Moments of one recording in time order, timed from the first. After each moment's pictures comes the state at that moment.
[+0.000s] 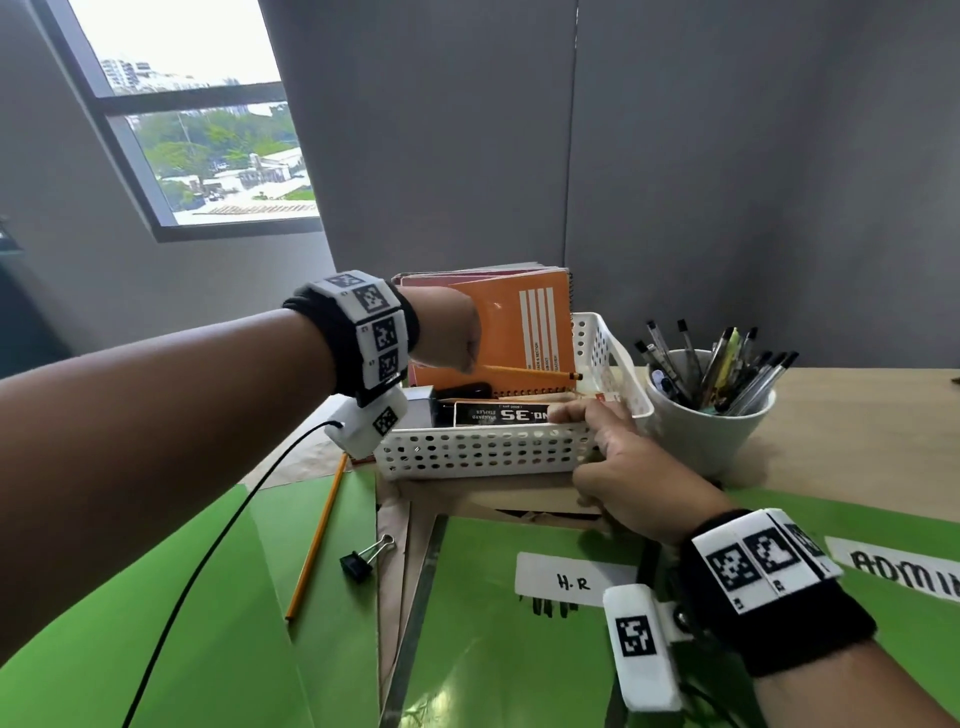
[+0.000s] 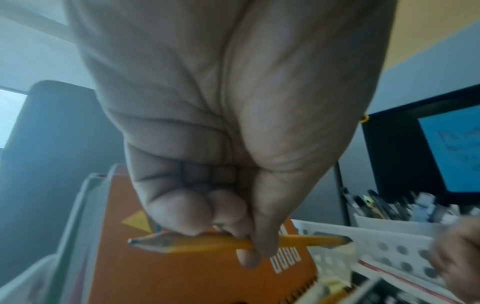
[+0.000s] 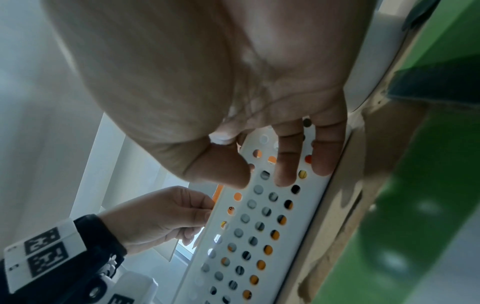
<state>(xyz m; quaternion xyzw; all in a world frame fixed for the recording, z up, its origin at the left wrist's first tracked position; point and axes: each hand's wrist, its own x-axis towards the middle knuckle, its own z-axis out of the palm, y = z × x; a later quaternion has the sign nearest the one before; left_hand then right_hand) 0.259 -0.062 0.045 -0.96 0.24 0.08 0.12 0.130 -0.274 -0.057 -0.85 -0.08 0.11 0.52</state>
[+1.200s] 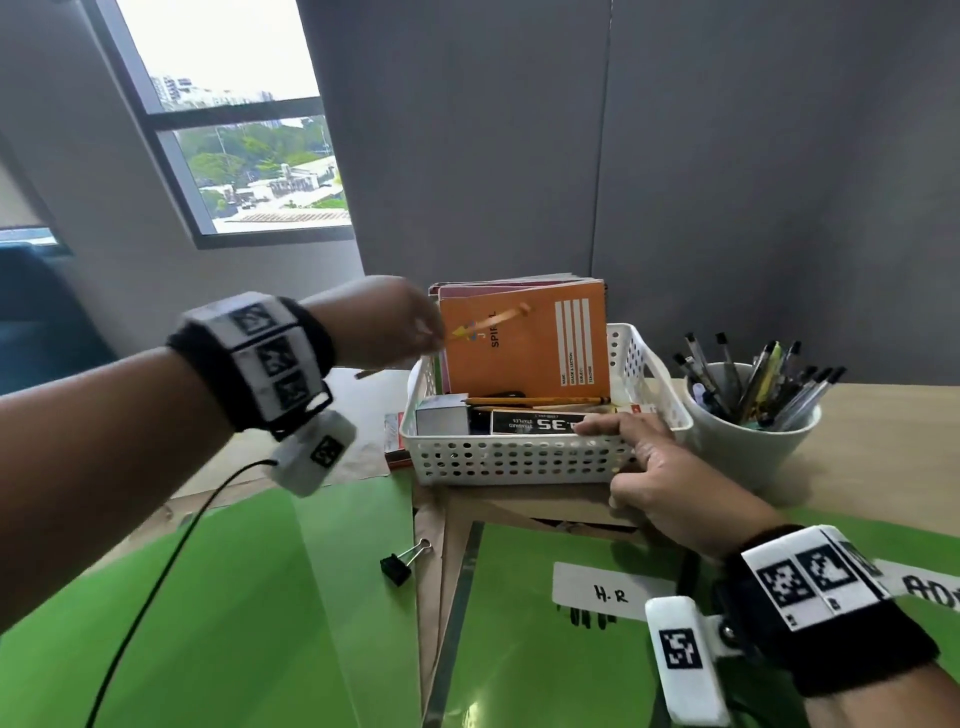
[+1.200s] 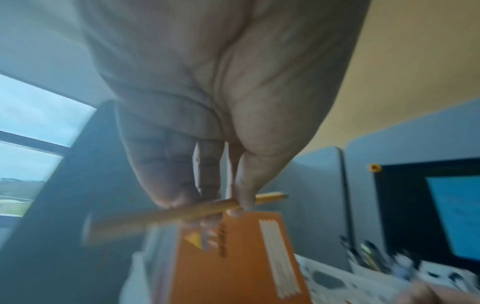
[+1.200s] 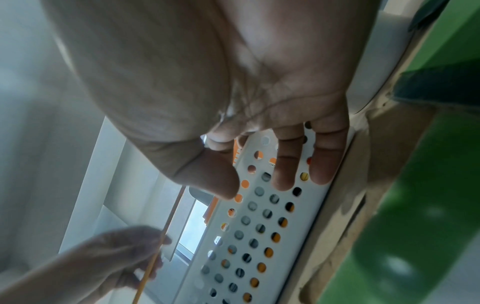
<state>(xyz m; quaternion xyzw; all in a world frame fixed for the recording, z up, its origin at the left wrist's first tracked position) 0.209 0.014 0.081 -0.99 0.16 -0.02 -0.03 0.126 -0.271 -0.053 -0.81 -0.09 0.11 0.57</state>
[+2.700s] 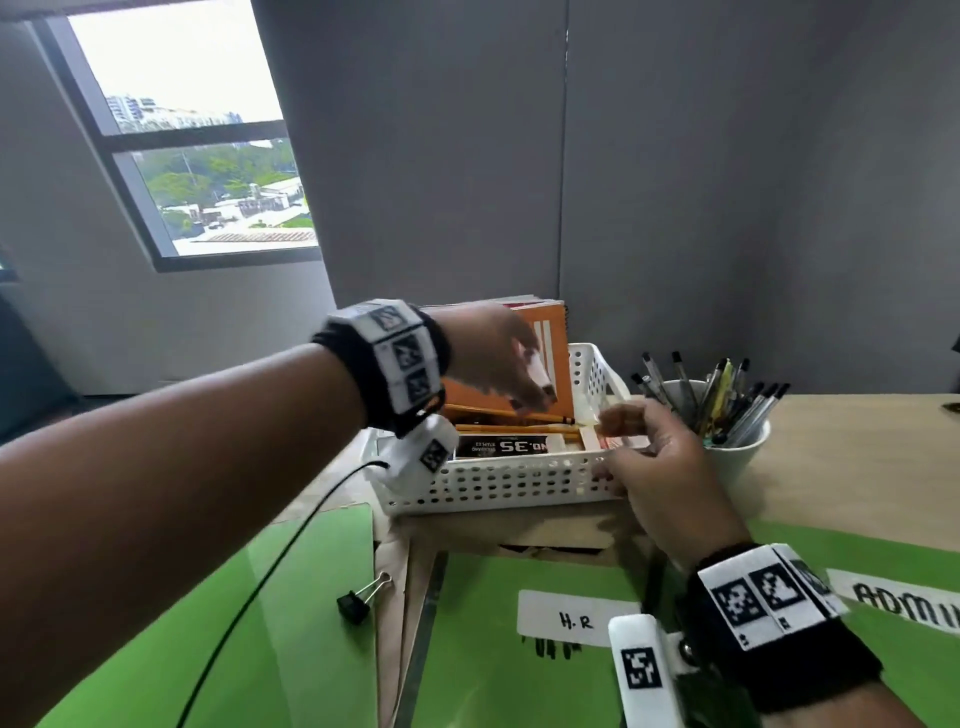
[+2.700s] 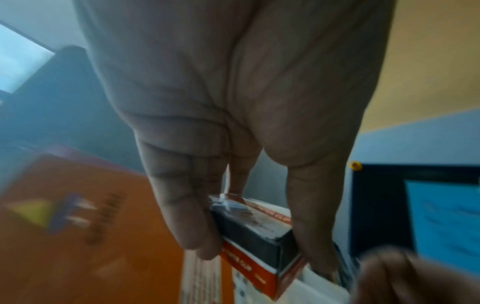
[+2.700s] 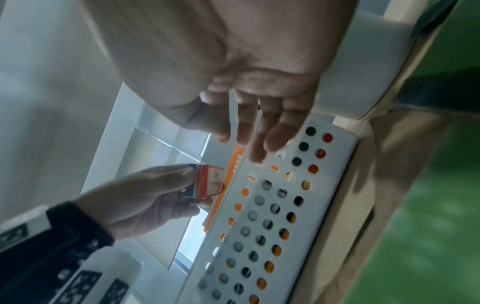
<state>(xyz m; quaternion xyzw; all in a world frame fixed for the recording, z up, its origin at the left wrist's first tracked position) 0.233 -0.098 0.070 -0.96 0.22 0.11 -0.12 0.118 -0.275 -0.040 -0.74 0.02 -0.10 0.66</state>
